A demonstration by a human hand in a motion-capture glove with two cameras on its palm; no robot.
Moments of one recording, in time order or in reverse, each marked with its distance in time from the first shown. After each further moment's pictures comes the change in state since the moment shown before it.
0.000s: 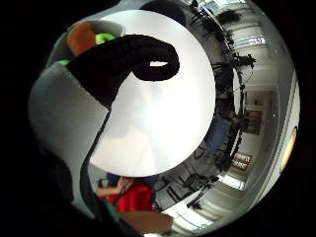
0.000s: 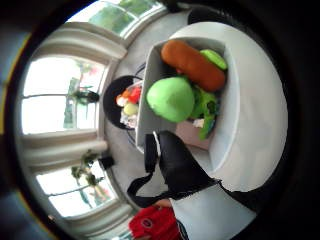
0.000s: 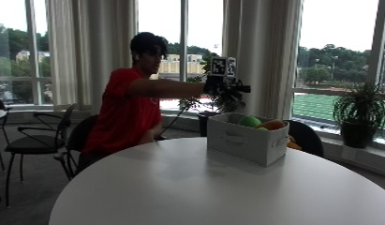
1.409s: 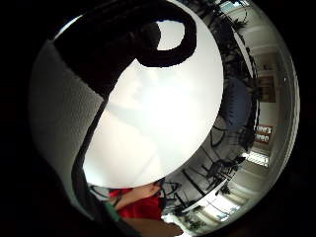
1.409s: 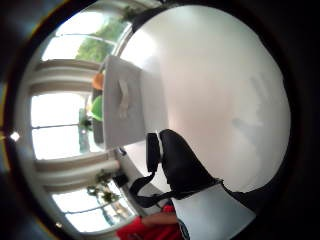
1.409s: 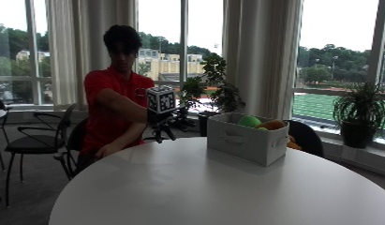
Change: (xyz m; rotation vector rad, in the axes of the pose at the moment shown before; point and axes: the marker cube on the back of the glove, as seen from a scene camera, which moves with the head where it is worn) arm 0.213 0.167 0.140 -0.010 -0.218 0.515
